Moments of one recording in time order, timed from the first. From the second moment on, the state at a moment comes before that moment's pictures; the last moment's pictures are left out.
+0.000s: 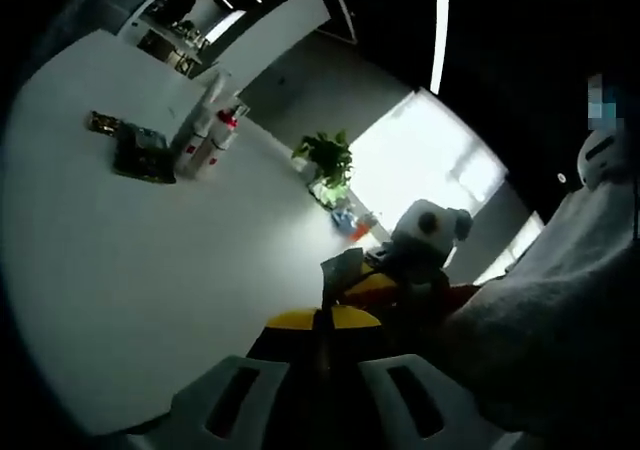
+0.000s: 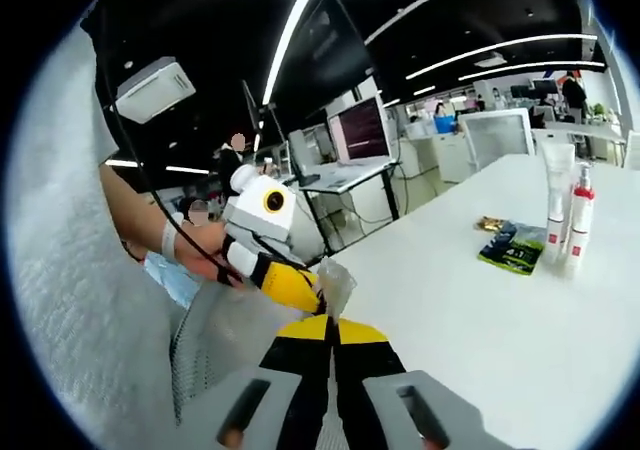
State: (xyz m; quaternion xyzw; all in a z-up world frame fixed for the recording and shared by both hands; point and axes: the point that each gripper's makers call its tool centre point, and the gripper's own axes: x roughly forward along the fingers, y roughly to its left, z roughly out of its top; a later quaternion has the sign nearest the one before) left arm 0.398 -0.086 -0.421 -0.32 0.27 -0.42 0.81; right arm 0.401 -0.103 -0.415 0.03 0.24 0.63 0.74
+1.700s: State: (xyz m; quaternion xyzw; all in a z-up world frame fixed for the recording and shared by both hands) left arm 0.382 -0.097 -0.431 -0.27 0.31 -0.45 0.79; right arm 0.405 -0.099 -0.422 -0.04 0.21 0.61 0.76
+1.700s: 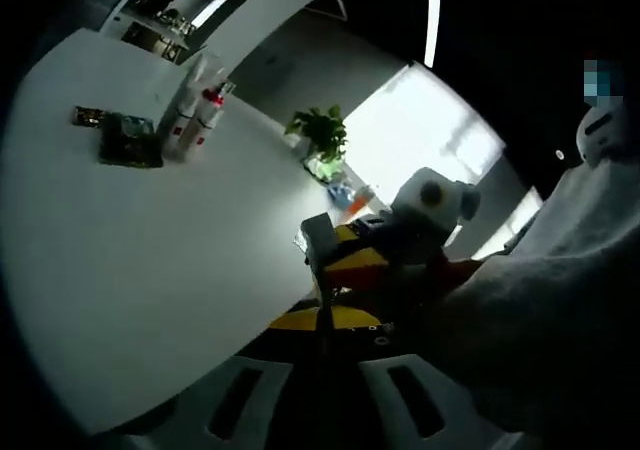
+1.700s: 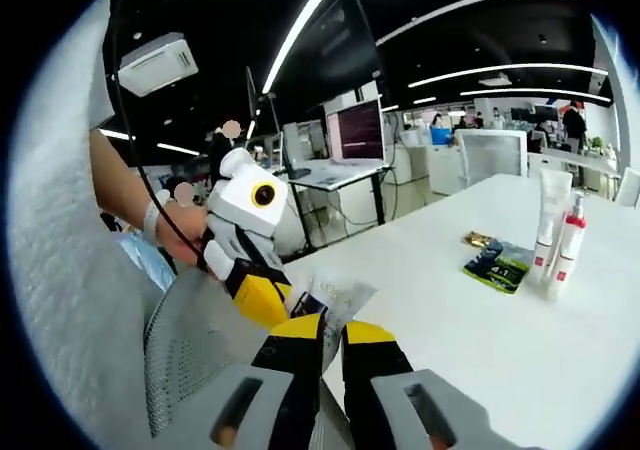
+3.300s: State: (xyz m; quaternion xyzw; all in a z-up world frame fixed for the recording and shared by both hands) left arm 0.529 0.016 -0.398 -0.31 0.33 -0.31 0.84; right arm 0.444 -0.133 -0.469 -0.24 0.21 0.50 0.81
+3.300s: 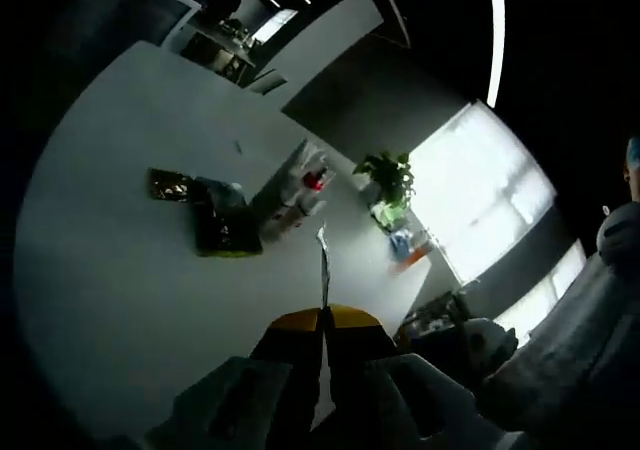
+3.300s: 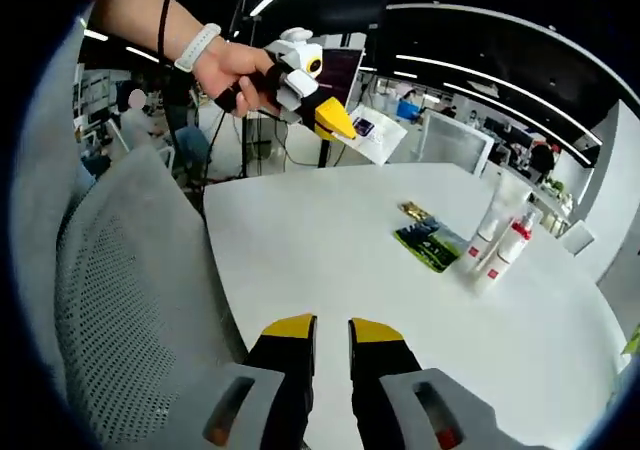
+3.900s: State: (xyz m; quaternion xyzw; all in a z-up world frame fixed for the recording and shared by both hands) left arm 0.556 0.062 -0.426 -0.30 0.40 -0.26 0.82; right arm 0.449 -0.133 -0.457 -0.24 0.19 0.49 0.82
